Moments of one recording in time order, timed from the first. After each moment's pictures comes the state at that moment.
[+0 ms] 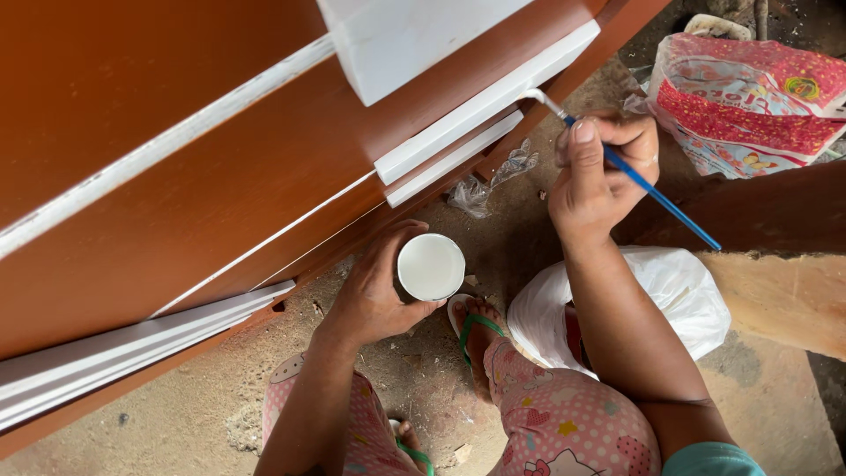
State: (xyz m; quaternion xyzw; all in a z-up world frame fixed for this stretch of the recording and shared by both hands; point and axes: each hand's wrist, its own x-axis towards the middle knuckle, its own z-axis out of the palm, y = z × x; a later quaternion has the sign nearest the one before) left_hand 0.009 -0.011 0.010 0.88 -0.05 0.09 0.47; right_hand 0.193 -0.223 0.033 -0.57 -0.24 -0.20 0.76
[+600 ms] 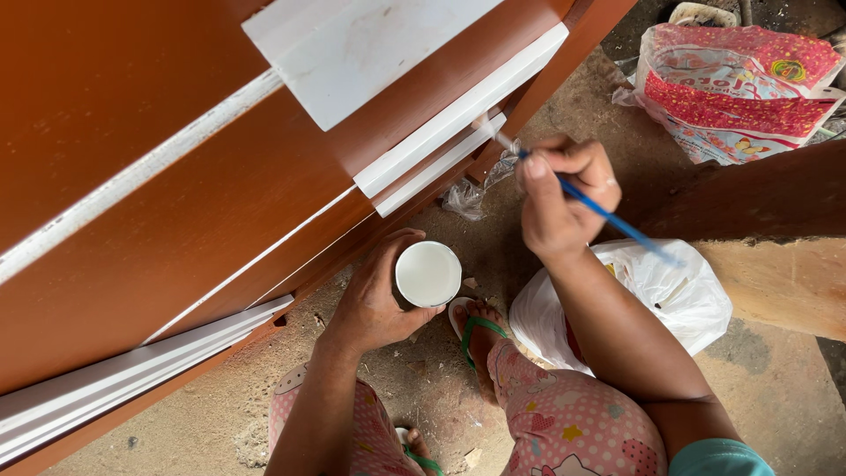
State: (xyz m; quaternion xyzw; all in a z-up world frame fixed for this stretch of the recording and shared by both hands) left_hand 0.014 -0.014 0.006 0.87 -0.05 0.06 0.49; right_hand 0.171 -0.219 0.038 -0.60 -0.28 -0.19 0.72
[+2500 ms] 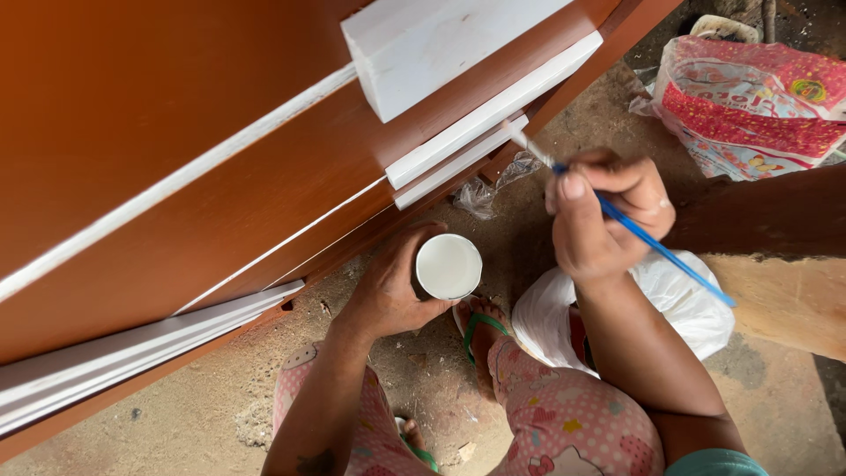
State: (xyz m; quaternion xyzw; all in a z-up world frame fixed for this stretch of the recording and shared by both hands) left_hand 0.016 -0.016 0.014 0.86 -0.07 0.09 0.50; right_hand 0.146 -0.225 0.078 -0.57 -0.30 -0.14 0.75
